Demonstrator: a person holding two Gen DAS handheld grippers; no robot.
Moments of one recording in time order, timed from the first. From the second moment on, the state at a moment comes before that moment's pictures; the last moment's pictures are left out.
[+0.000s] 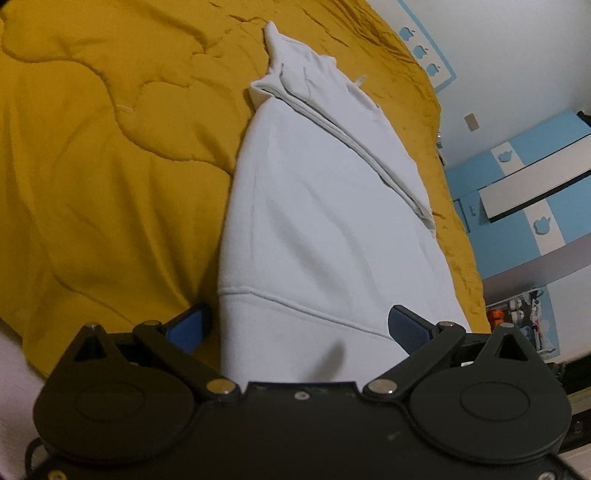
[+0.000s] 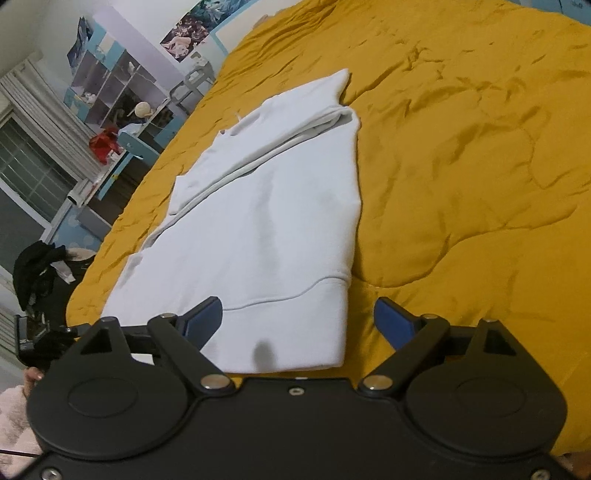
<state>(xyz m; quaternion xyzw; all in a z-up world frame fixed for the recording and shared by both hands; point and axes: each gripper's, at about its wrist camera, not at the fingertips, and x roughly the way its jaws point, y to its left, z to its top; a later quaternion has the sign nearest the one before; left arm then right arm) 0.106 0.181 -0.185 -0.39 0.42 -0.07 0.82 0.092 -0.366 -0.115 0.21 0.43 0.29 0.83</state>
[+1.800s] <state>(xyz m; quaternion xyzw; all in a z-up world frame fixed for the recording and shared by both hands) 0.450 0.277 -0.114 -0.38 0.31 -0.09 0.87 0.411 -0.269 -0.041 0.30 0.31 0.26 0.86</state>
